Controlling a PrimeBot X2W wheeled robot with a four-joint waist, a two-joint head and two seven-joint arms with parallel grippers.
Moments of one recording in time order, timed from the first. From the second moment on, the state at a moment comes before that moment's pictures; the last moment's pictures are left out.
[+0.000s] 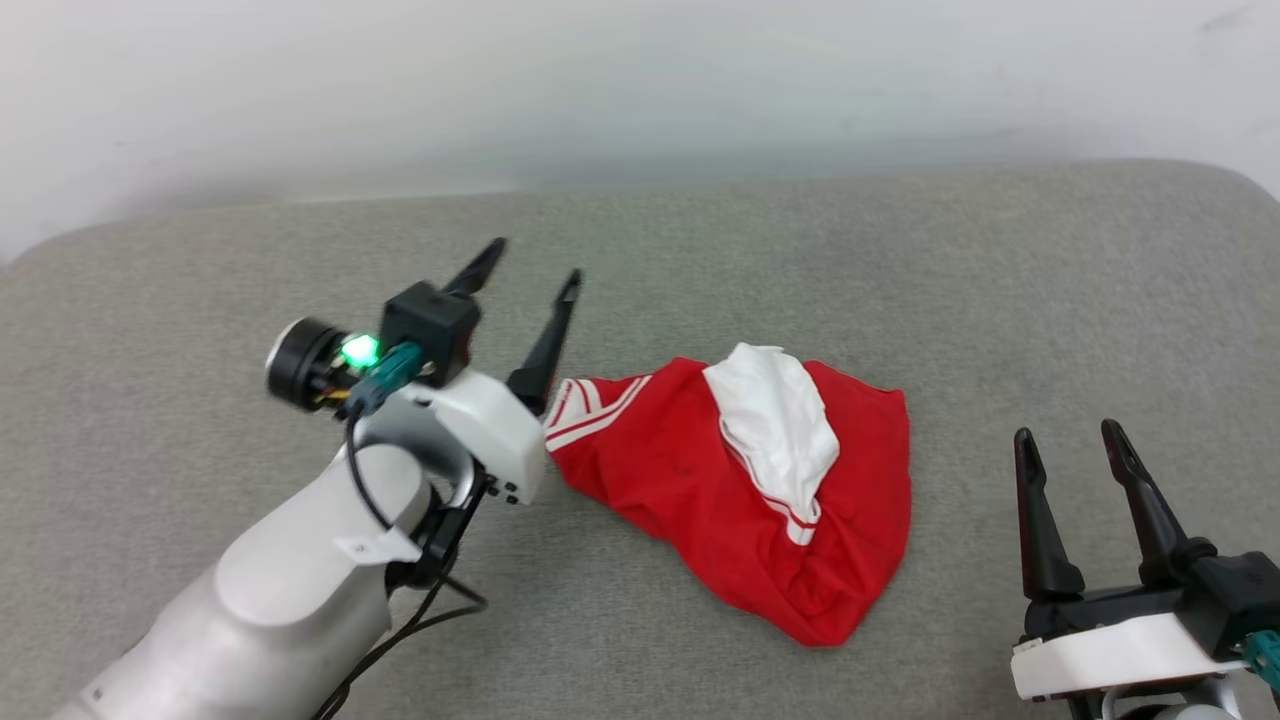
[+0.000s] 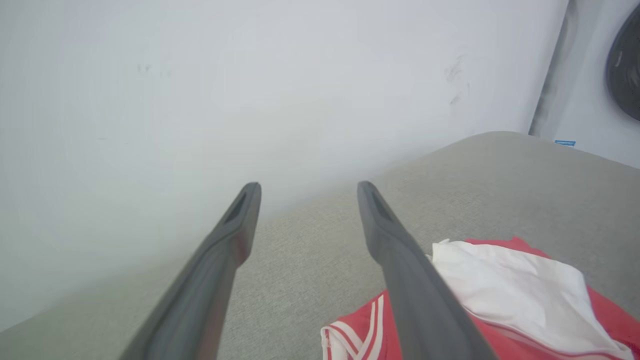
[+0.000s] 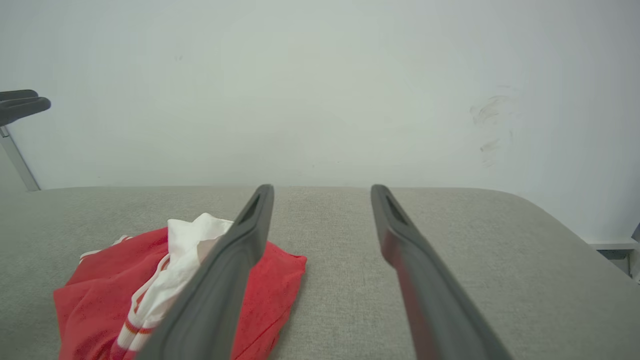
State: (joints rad) left arm -0.77 0.47 -0.96 0.35 -0.76 0.22 -0.26; right arm 0.01 -0.05 -0.04 -0.01 0.09 0.13 -0.26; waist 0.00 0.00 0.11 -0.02
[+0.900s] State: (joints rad) left arm -0.06 0.26 -0.28 0.03 -0.23 0.25 -0.26; right arm 0.05 -0.05 -0.05 0.01 0.12 0.13 -0.26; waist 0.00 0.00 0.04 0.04
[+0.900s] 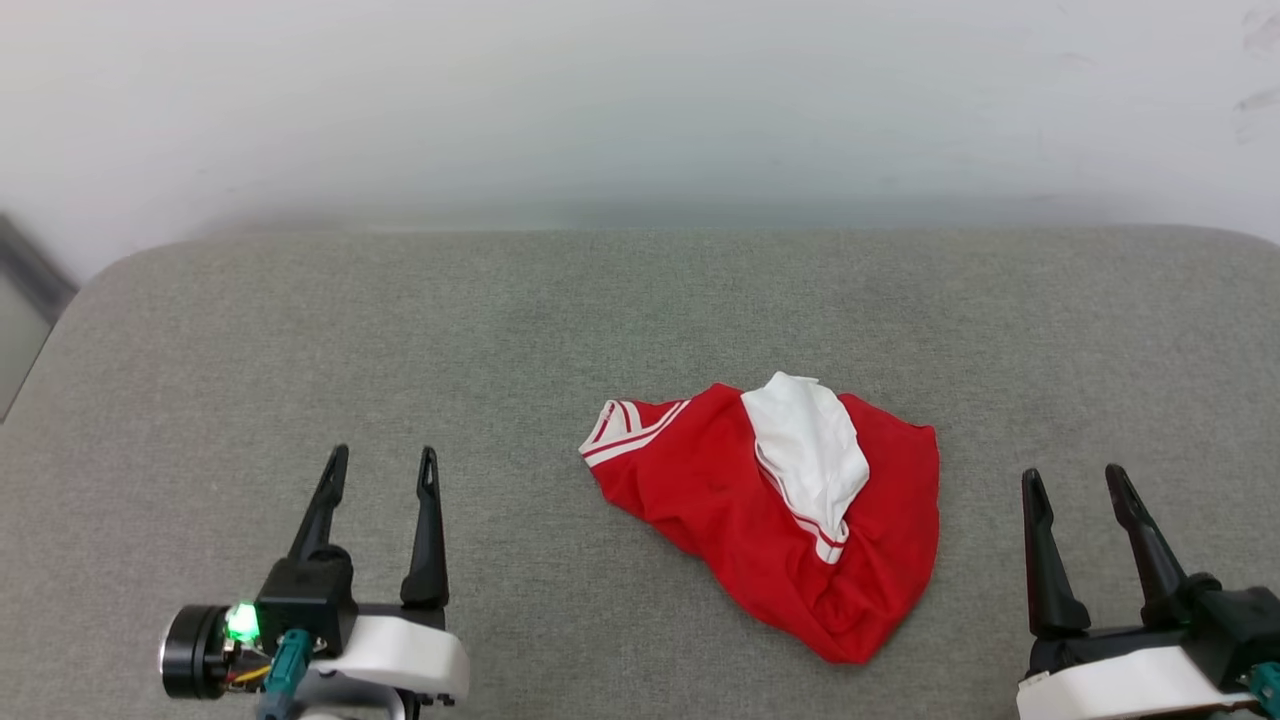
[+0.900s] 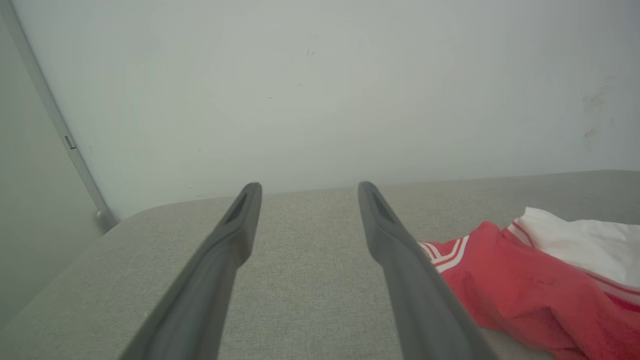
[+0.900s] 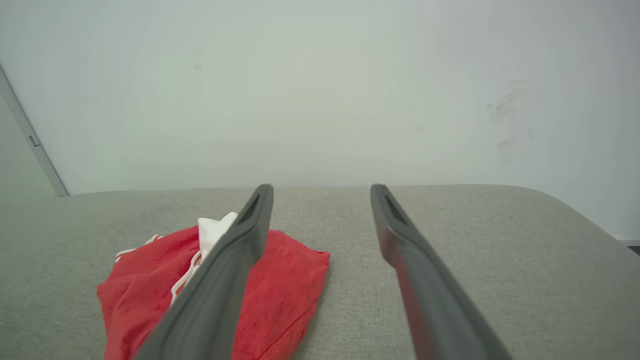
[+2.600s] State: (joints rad) left arm 0.04 0.09 -0.08 0.06 -0.02 0.07 -0.26; right arm 0.09 -0.05 -0.04 0.03 0.14 0.13 -0.26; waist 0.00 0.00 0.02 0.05
